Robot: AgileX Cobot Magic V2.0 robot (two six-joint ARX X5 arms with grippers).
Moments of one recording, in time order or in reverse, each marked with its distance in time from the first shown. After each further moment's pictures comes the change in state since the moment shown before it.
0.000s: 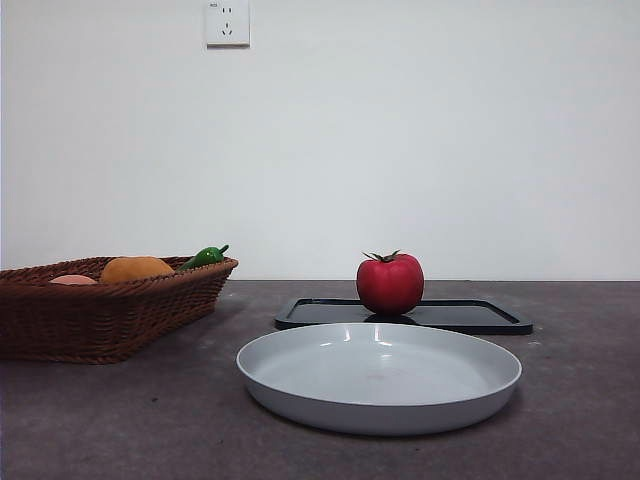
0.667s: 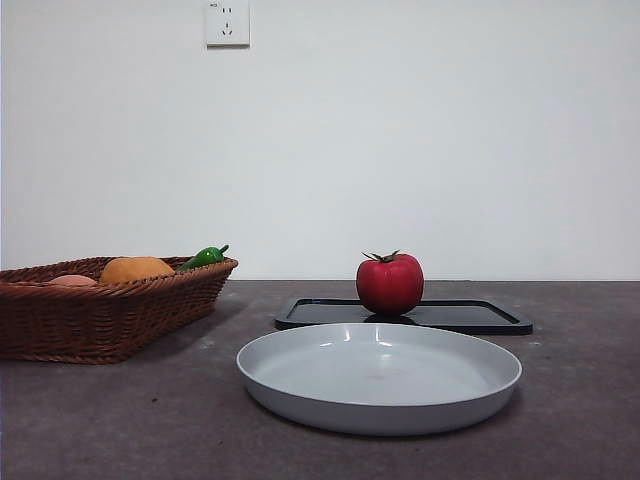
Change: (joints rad) left arm 0.395 -0.566 -0.568 0.686 -0.448 0.082; right arm 0.000 0.000 0.000 0.000 0.000 0.000
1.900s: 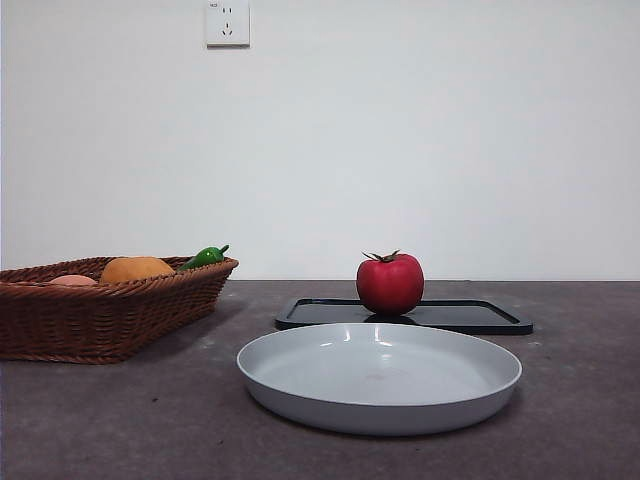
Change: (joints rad) left arm 0.006 -0.322 -0.485 -0.059 -0.034 -0.118; right arm 0.000 0.000 0.000 0.000 0.000 0.000
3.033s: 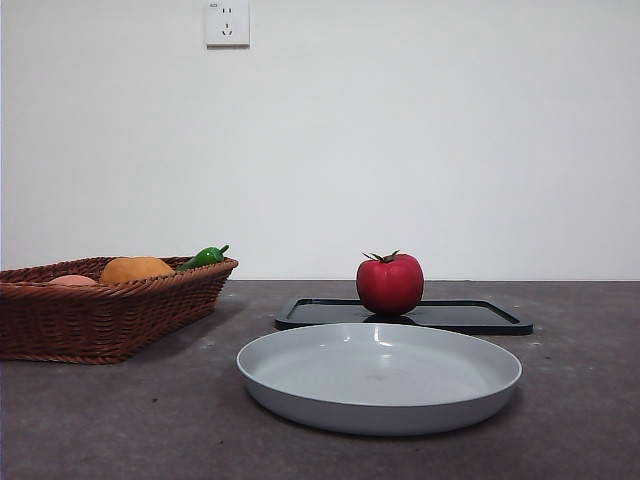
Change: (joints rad) left arm 0.000 0.000 0.000 0.000 0.000 0.000; right arm -0.412 -0.270 -0.310 0.583 0.004 -0.028
